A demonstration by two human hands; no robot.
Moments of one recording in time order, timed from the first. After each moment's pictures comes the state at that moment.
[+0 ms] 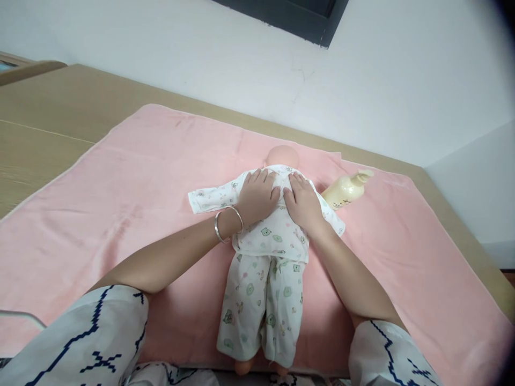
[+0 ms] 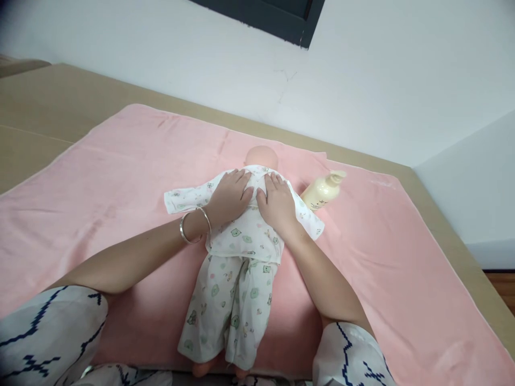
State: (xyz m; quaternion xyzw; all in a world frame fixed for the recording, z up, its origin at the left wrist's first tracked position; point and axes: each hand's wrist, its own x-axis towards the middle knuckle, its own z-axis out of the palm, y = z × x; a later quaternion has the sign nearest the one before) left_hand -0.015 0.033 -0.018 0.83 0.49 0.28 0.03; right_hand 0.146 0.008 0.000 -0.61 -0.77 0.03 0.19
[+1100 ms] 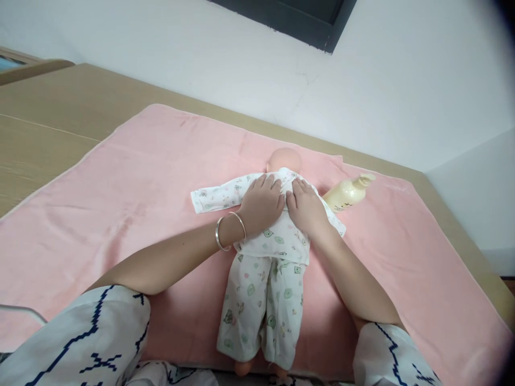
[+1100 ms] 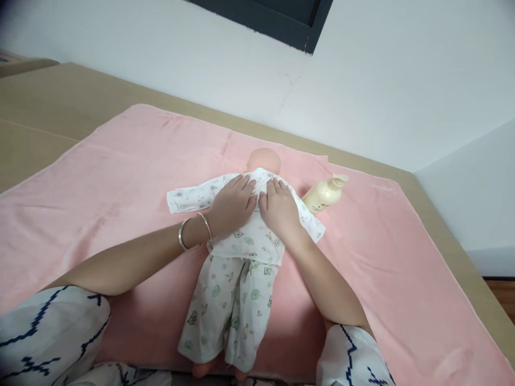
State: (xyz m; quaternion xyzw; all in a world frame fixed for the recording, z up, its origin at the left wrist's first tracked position) left_hand -0.012 0.012 -0.010 0.84 0.47 0.27 -0.02; right_hand 0.145 0.000 0.007 -0.60 -0.79 0.01 0.16
